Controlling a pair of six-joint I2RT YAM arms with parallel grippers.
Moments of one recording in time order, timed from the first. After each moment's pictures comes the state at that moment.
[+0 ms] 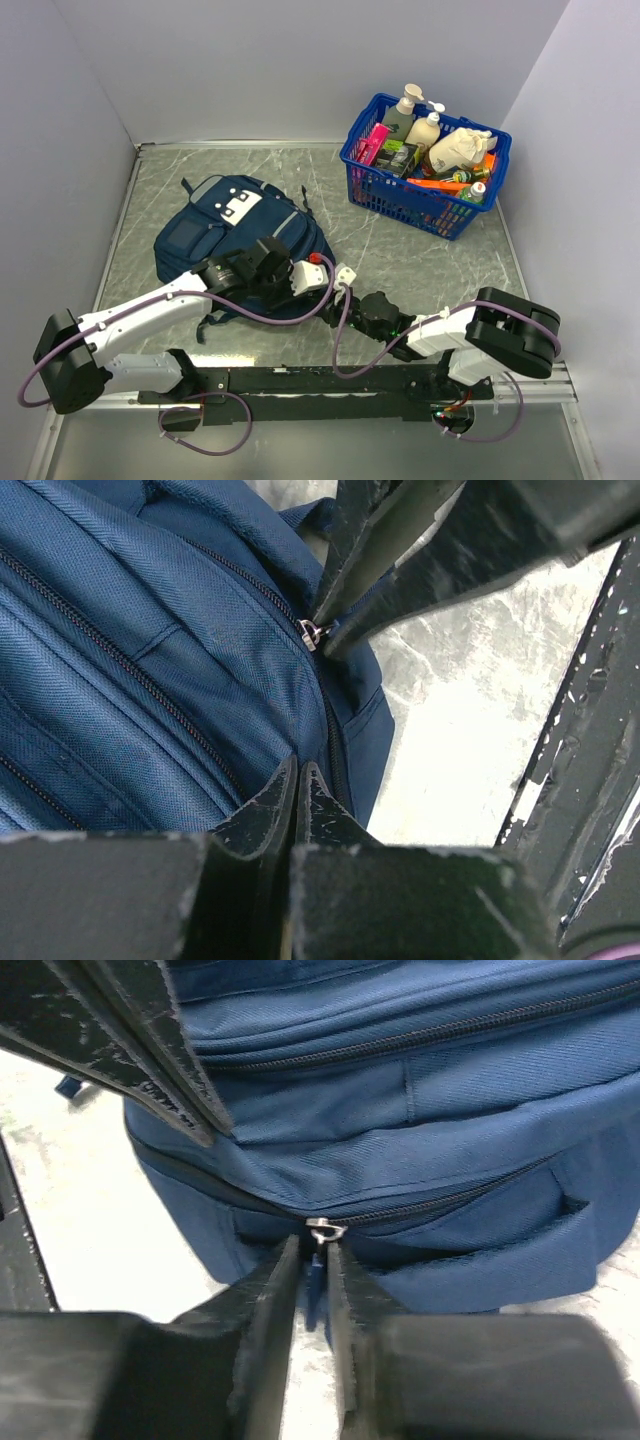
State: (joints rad) left arm -0.90 1.19 0.90 -0.60 0.14 0.39; right arm 1.10 1.41 0.26 1.00 0.14 0.14
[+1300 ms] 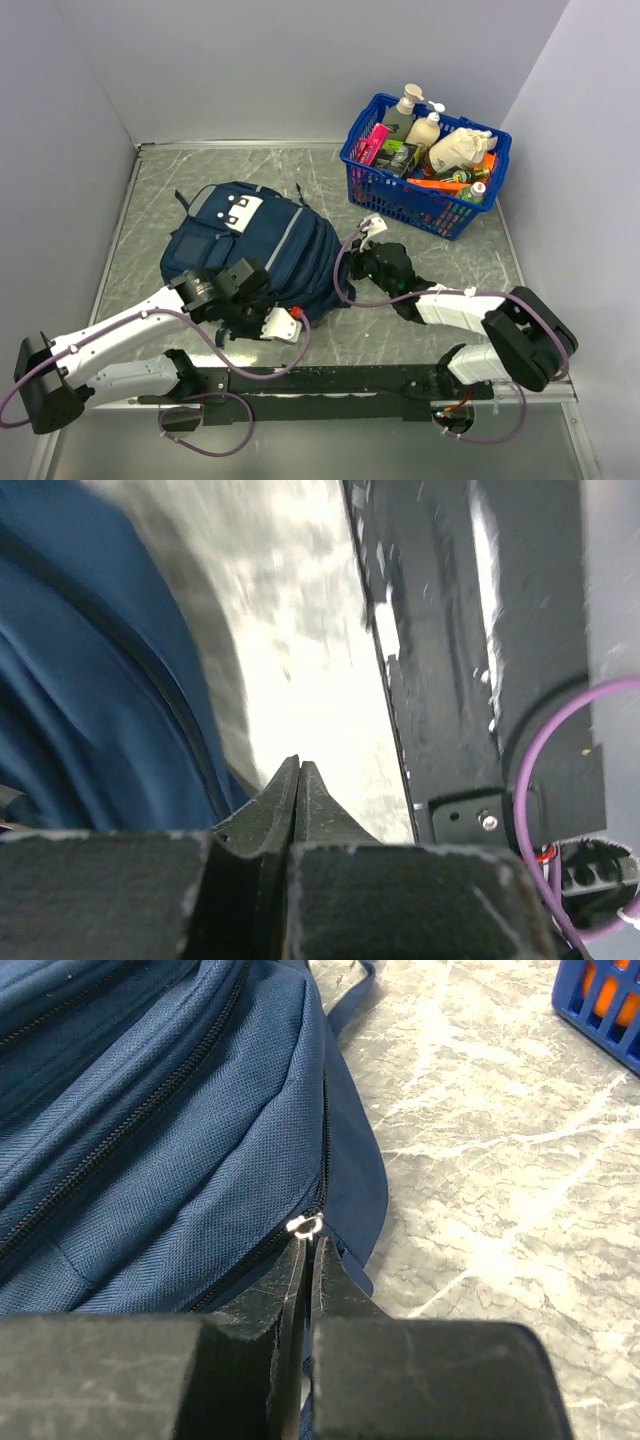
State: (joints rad) left arm -0.92 1.04 0.86 -0.97 0.40 0.81; right arm 0.67 1.35 0.44 0.60 0.10 0.20
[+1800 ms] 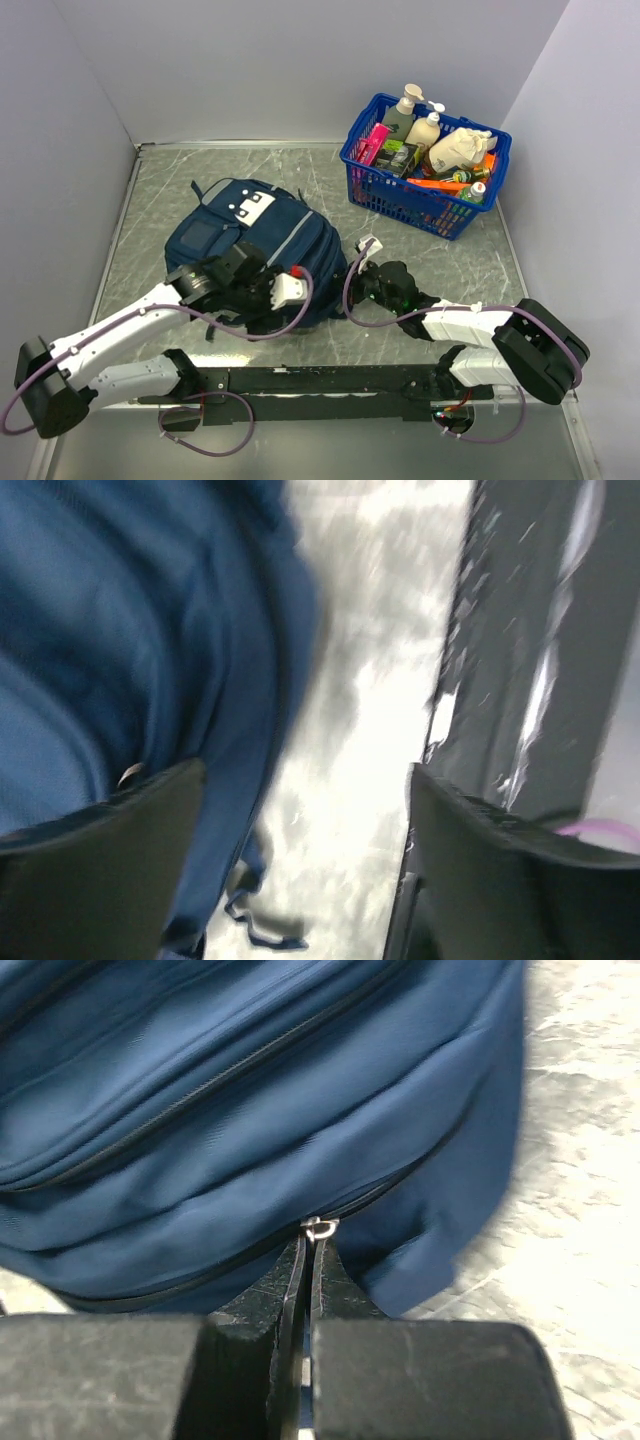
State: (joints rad) left arm -0.82 1.01 0.83 -0.78 0.35 0.50; right arm 0.76 1.24 0.31 0.61 -0.06 0.32
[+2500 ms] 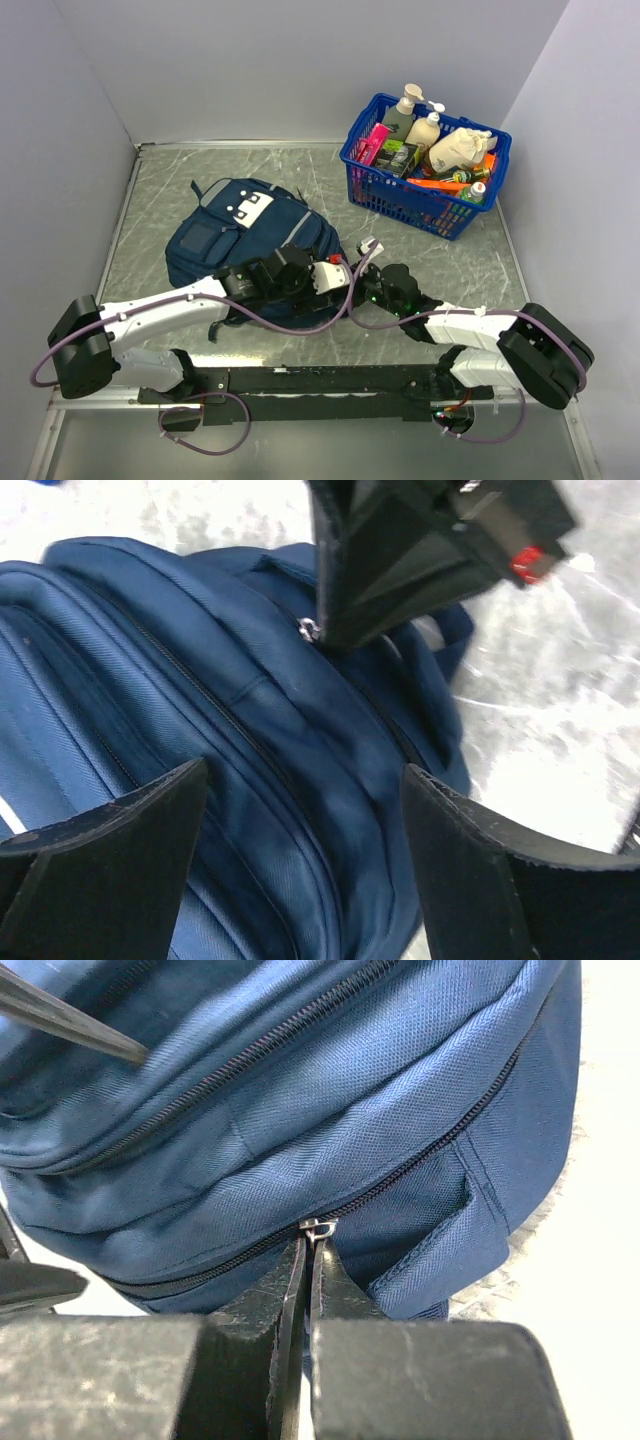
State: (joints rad) left arm -1.02 1.27 0.90 -0.33 -0.04 0.38; right arm 0.77 1.22 0.29 0.62 -0.10 0.36
